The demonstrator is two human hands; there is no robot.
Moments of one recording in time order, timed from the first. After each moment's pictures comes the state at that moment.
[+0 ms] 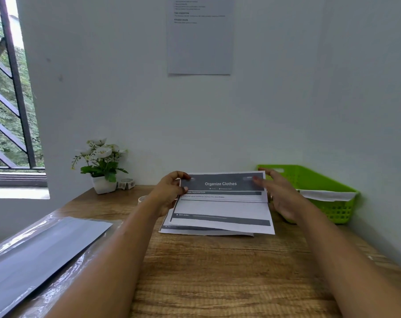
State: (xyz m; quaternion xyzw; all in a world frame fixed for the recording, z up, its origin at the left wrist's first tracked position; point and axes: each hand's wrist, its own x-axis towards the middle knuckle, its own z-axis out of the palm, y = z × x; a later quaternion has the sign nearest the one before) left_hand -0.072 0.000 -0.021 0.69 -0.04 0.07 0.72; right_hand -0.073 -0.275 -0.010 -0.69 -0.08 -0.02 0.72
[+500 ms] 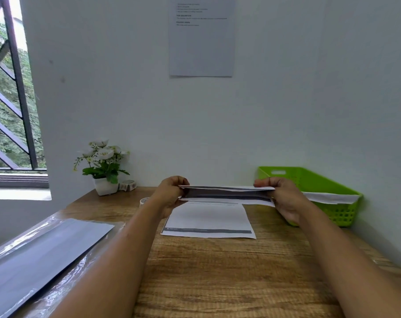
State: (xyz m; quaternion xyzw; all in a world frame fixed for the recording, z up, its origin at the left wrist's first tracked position) left_hand -0.068 0.001 -0.023 0.73 0.00 0.08 0.68; right_hand -0.073 -0.274 -0.011 -0.70 -0.09 -0.07 0.71
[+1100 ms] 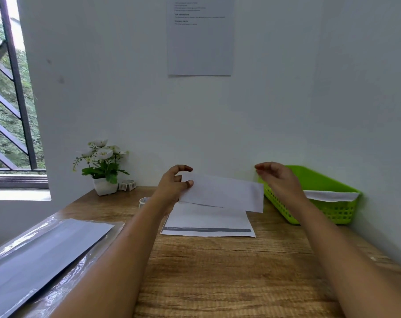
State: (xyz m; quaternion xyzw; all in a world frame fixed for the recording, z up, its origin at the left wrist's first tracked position) left_hand -0.080 -0.004 -0.013 0.71 -0.08 0.13 0.69; right_hand -0.084 -0.271 0.003 -0.78 -0.13 -0.25 0.56
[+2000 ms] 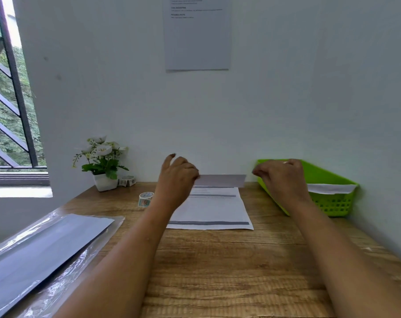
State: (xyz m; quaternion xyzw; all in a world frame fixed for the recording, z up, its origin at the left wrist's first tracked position) left_hand -0.082 -0.015 -0.015 0.85 -0.19 0.50 -0.03; right_hand -0.081 -0.277 -0.007 -0.87 -0.15 -0.46 0.09
